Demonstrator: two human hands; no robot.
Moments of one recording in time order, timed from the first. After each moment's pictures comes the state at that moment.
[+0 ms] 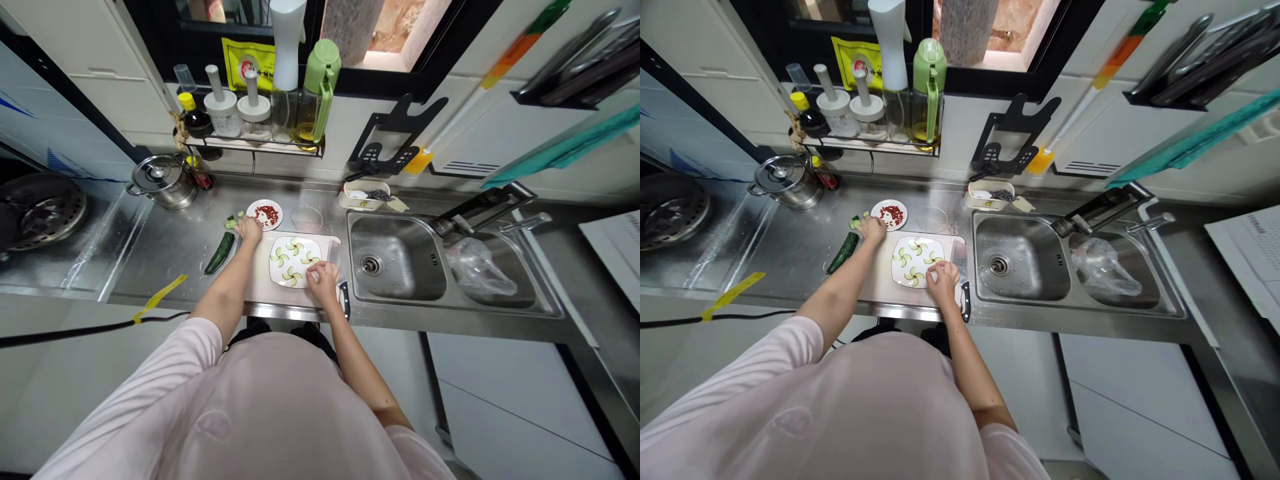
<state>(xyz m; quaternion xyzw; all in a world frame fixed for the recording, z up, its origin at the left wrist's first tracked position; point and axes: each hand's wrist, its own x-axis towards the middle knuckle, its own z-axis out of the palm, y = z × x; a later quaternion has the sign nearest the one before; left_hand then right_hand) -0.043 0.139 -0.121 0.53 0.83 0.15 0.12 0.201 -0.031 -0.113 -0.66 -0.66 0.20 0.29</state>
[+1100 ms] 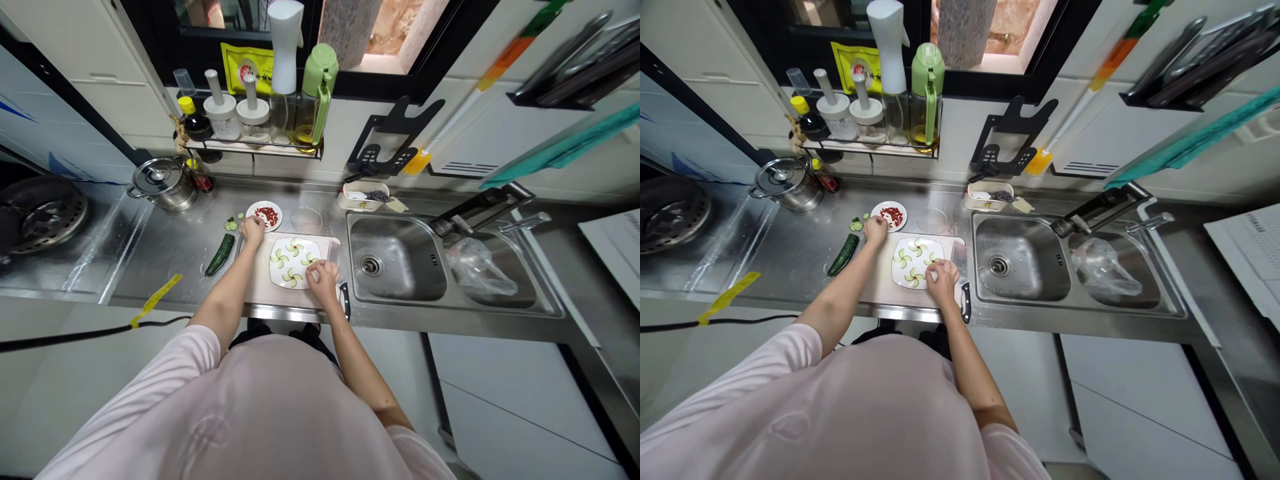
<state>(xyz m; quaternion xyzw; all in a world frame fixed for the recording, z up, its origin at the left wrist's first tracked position) -0.036 0.143 -0.124 0.48 0.82 0.26 0.18 0.198 -0.026 -0.106 -0.67 -0.66 0.19 0.30</state>
